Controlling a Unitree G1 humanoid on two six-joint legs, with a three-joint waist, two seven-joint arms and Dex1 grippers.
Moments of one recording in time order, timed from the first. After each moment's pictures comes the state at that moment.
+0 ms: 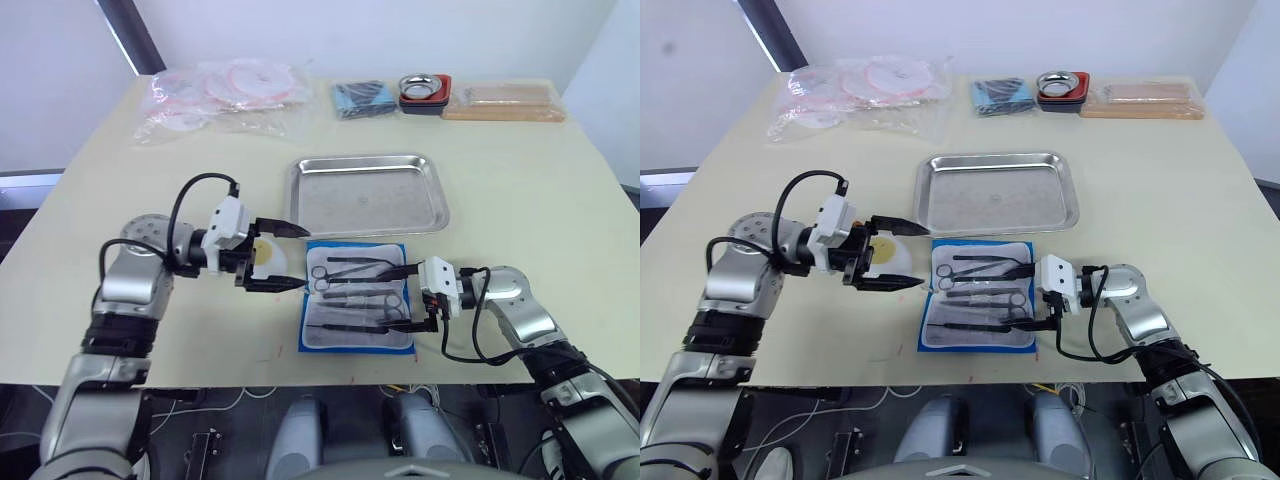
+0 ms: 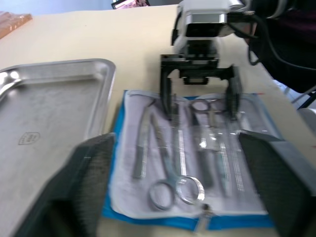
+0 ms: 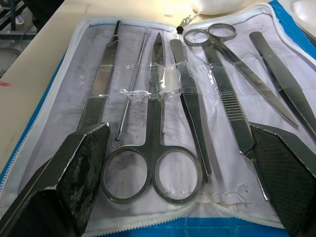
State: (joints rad) left arm -0.58 0.69 -0.06 0.32 -0.38 0.00 -1.53; right arm -0.42 -0.45 0.31 0.31 0.18 -0.14 1.25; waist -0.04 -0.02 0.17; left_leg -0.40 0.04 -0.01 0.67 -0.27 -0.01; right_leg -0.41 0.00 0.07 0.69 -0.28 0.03
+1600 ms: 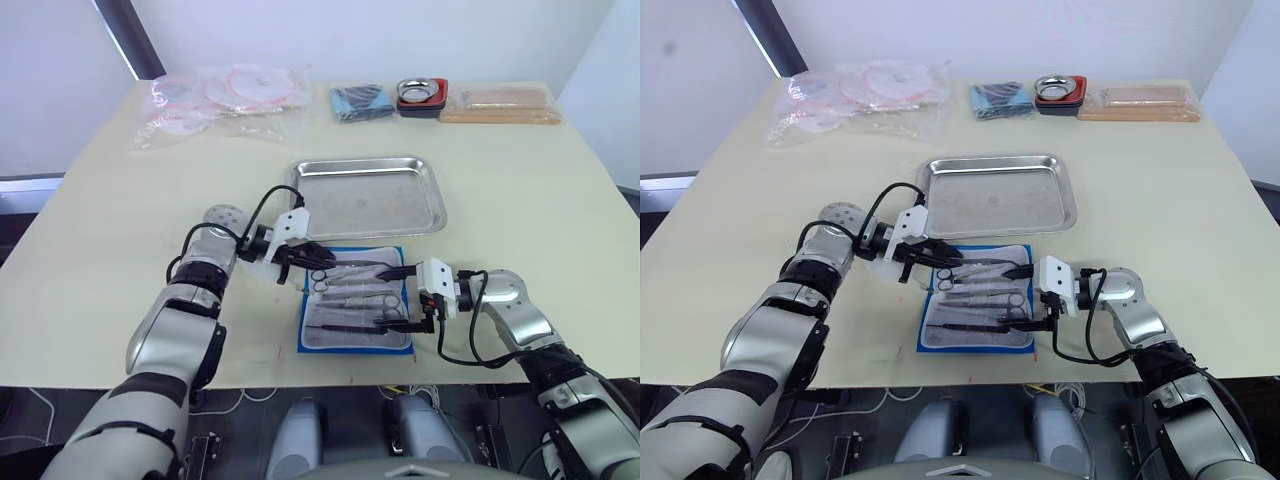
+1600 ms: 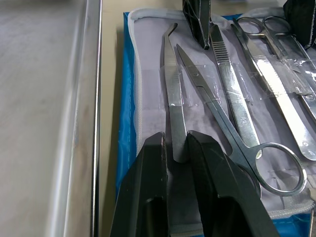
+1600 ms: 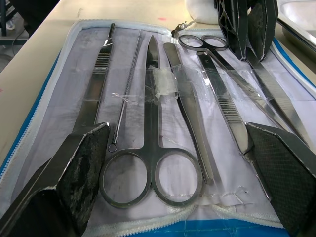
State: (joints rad) left arm -0.93 0.48 -0.23 1.07 -0.03 -0.37 -1.53; right arm -0.41 -0.43 0.31 0.31 0.18 -0.15 1.22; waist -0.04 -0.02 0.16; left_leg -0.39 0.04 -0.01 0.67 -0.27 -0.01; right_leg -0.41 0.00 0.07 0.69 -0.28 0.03
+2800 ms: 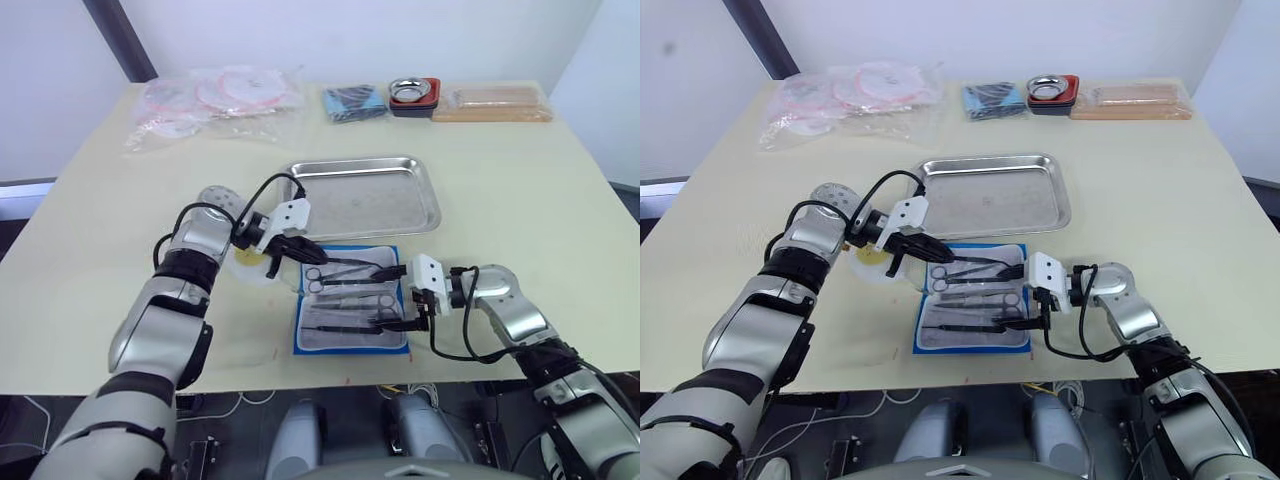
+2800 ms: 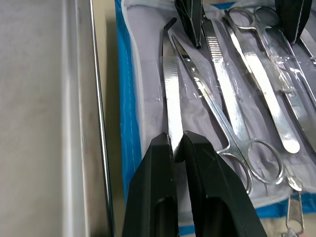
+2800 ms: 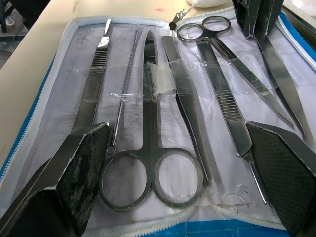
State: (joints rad) left arm -0.94 0.57 -0.29 0.84 0.01 -0.13 -1.58; right arm -0.43 -0.43 0.34 0.27 0.16 -0.03 1.20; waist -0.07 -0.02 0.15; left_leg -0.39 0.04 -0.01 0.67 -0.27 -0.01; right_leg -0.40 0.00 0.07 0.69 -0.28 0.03
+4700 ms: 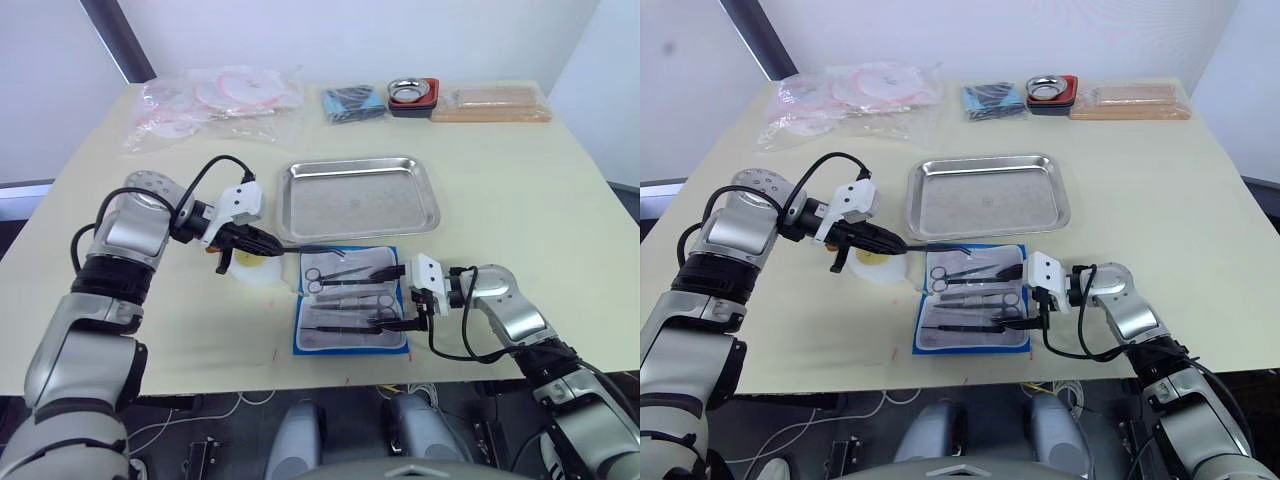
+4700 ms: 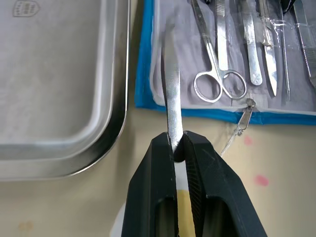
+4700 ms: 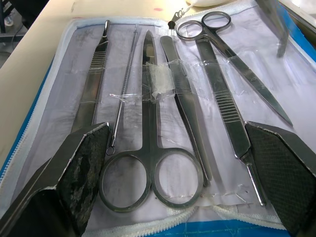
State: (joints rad) left arm -0.83 0.84 -0.26 0.50 -0.08 0.16 -1.57; right arm -0.44 -0.42 0.35 0.28 0.16 -0.03 1.20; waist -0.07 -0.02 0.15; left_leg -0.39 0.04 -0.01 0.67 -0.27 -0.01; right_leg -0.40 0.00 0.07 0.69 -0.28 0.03
